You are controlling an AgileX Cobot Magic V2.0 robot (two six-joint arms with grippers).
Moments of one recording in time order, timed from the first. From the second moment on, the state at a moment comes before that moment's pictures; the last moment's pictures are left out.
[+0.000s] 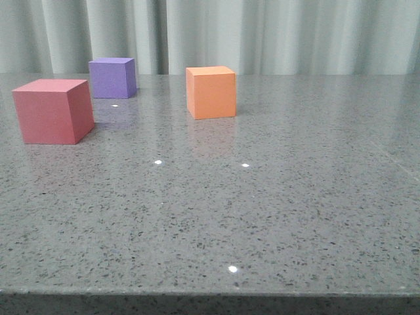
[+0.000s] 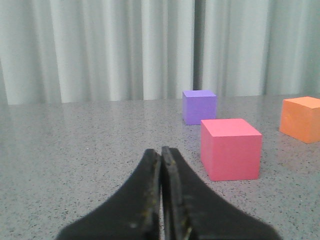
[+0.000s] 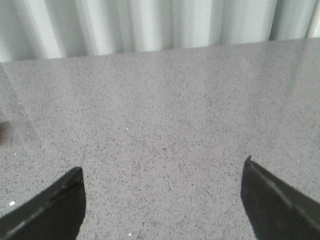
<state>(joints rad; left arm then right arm) -0.15 0.00 0.00 0.13 0.00 -0.16 -0.03 0.46 -0.53 -0.12 0.38 0.19</state>
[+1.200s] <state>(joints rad) -0.15 0.00 0.00 0.13 -0.03 -0.16 -0.03 0.46 -0.48 -0.13 0.26 0.19</state>
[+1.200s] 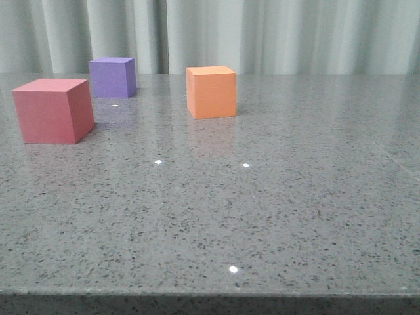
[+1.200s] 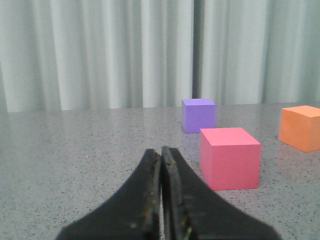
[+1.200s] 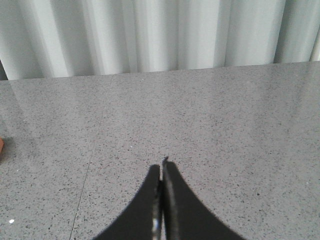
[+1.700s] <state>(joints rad) -0.15 0.30 -0.59 0.07 0.37 -0.16 -0.03 0.46 -0.48 -0.13 0.26 0.19</state>
